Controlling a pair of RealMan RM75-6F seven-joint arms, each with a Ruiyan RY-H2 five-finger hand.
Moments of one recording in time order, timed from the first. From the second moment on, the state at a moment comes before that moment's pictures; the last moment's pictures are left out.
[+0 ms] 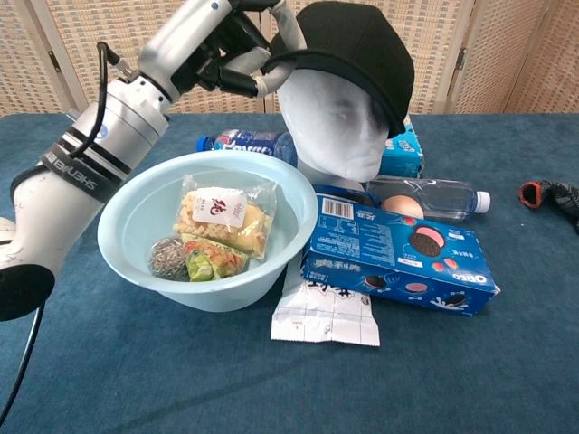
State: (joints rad) left arm -0.96 -1.96 -0.22 -0.75 1.55 1.50 -0.58; right arm -0.02 -1.00 0.09 -1.66 -1.40 1.52 -0.05
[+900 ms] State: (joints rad) left arm -1.15 -1.86 -0.55 -0.91 1.27 1.23 -0.39; right arm -0.04 -1.00 0.09 -1.65 -1.41 1.54 -0.03
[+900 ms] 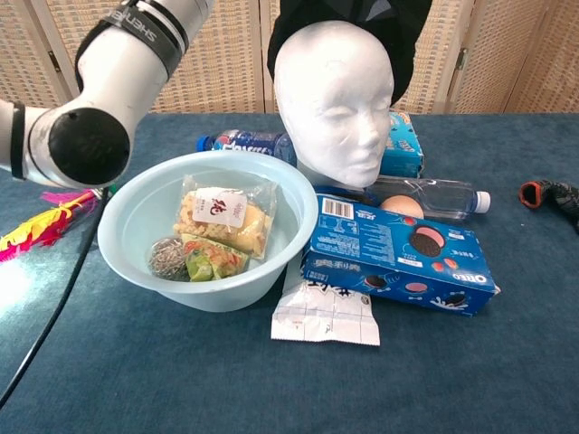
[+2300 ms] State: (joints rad) left arm -0.77 -1.63 -0.34 -0.76 1.31 1.32 -0.55; right arm -0.03 -0.99 0.08 -1.69 -1.46 1.56 -0.05
